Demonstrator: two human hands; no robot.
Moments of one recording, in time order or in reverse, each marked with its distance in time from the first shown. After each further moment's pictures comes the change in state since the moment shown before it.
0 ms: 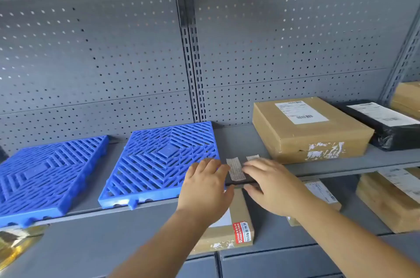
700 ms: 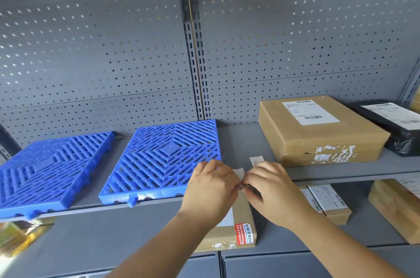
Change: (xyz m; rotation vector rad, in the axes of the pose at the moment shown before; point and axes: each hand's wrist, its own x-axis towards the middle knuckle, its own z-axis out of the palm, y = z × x) left_hand 0.004 0.012 0.001 -0.013 0.275 0.195; right_hand -0.002 0.003 0.019 0.064 0.262 -0.128
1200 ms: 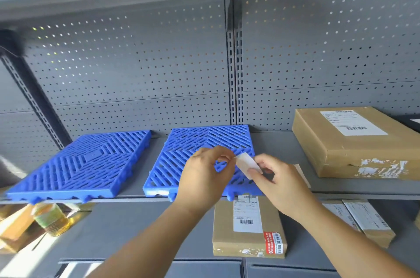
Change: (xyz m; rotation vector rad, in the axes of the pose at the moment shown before) left_hand -0.017 -0.059 -0.062 -0.408 0.219 -0.407; right_hand 0.057 -0.060 0.001 0.538 -0.002 0.287
